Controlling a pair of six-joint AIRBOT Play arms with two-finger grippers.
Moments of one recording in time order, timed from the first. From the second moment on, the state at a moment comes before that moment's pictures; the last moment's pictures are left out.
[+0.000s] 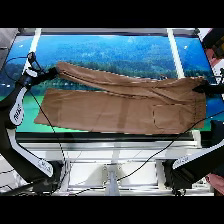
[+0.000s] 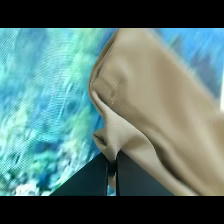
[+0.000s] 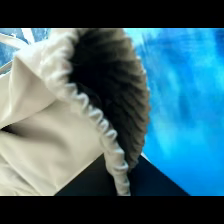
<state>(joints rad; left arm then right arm) 0.20 -1.89 1.51 0.88 -0.43 -1.21 -0.74 -2.00 1.77 -0.91 1.34 1.14</state>
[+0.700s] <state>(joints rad) 0.36 -1.82 1.86 1.04 -0.99 -1.46 -0.73 -1.98 1.94 -0.96 1.42 1.38</state>
